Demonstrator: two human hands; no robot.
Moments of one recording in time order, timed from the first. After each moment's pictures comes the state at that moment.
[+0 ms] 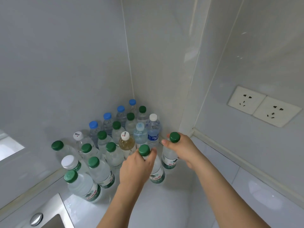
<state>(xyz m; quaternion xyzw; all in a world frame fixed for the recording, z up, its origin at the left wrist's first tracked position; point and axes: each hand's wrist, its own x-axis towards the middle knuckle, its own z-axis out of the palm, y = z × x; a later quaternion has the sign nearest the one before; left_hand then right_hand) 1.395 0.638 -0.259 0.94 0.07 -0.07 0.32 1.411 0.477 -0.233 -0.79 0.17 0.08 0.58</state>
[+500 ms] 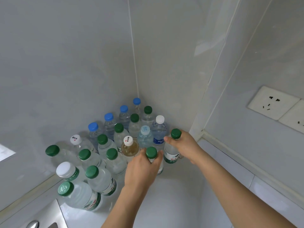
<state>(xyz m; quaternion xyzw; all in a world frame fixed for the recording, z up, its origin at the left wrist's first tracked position) 1.431 0.639 -0.281 0.93 0.07 -0.07 0.35 1.478 0.476 -0.275 -0.82 0.13 0.08 0.55</state>
